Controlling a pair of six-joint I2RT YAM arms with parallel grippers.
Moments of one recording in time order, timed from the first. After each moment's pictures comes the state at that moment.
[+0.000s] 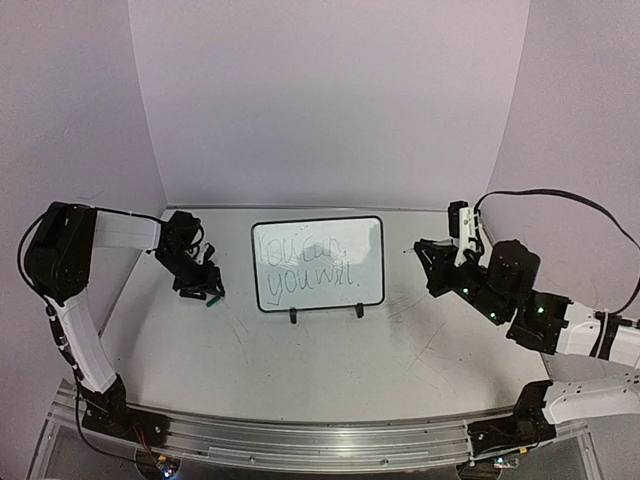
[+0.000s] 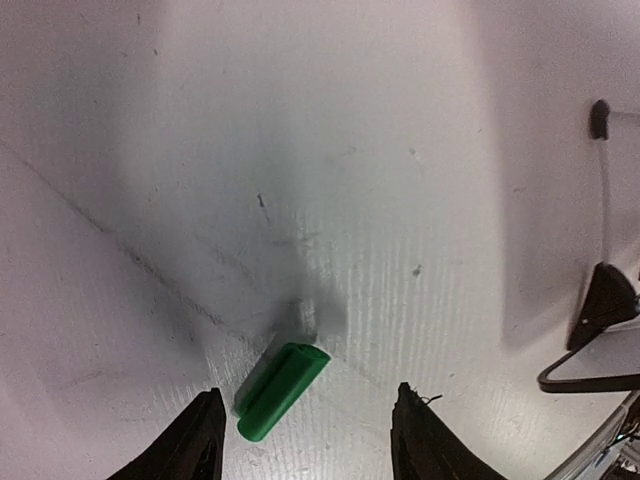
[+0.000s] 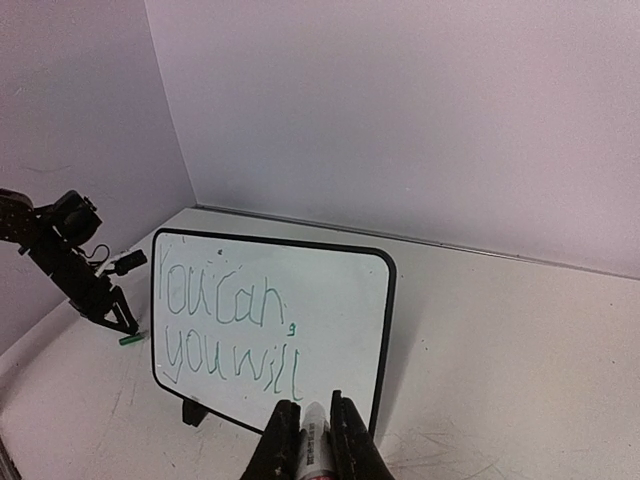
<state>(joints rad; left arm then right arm) -0.27 1.82 1.13 -0.56 0.29 -0.27 0.85 0.94 0.59 0.24 0.31 0.17</state>
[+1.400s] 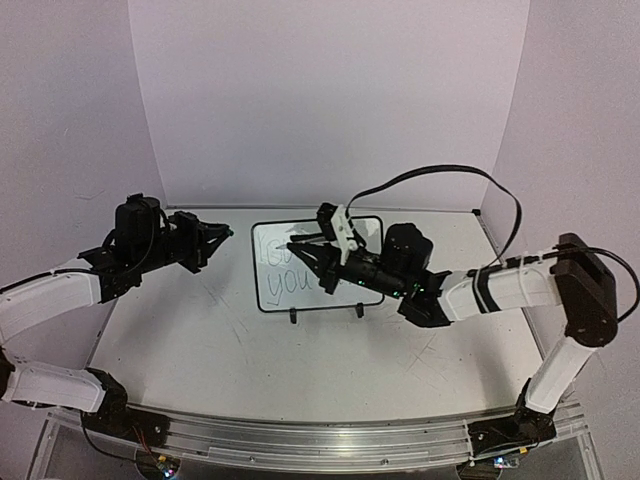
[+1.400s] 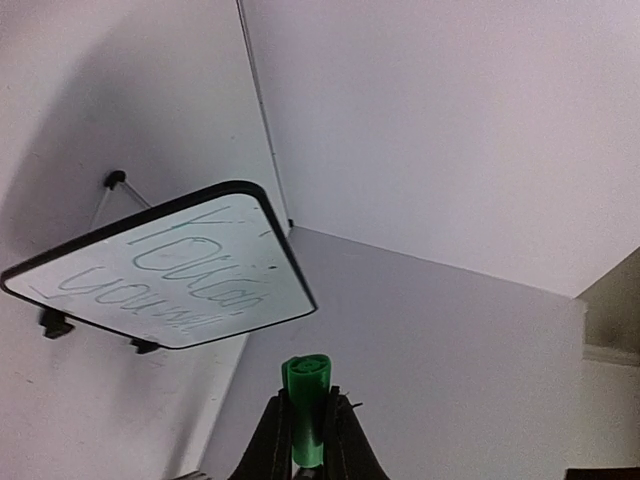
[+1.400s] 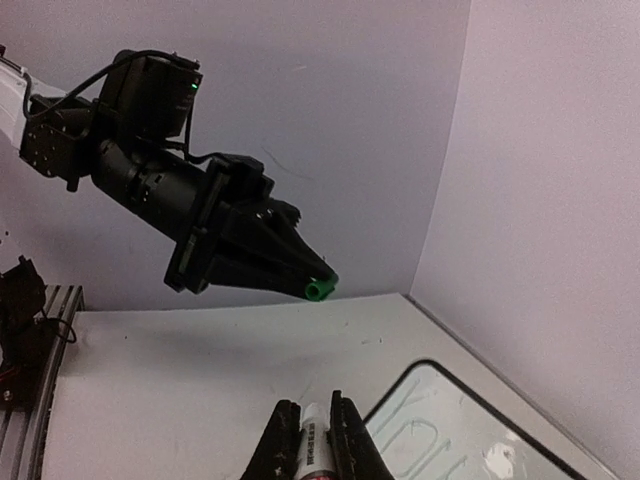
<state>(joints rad) -0.52 1.10 0.75 0.10 0.19 -1.67 0.97 1.75 1.01 0.88 -0.22 -0.16</state>
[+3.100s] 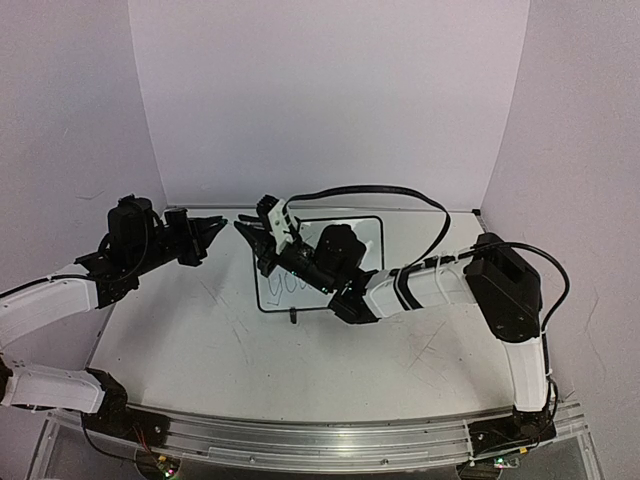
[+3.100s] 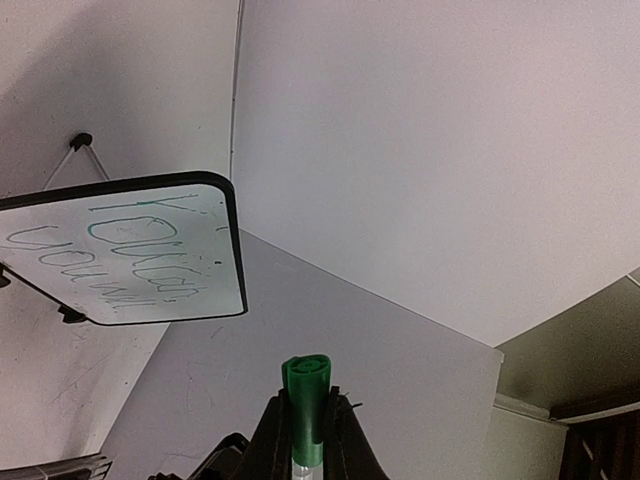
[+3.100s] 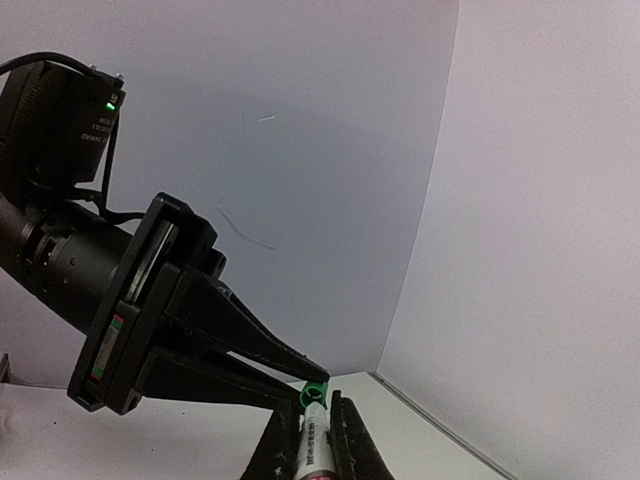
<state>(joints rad) -0.52 1.07 0.72 0.18 0.14 -1.95 1.05 2.14 1.44 1.02 -0.05 -0.23</state>
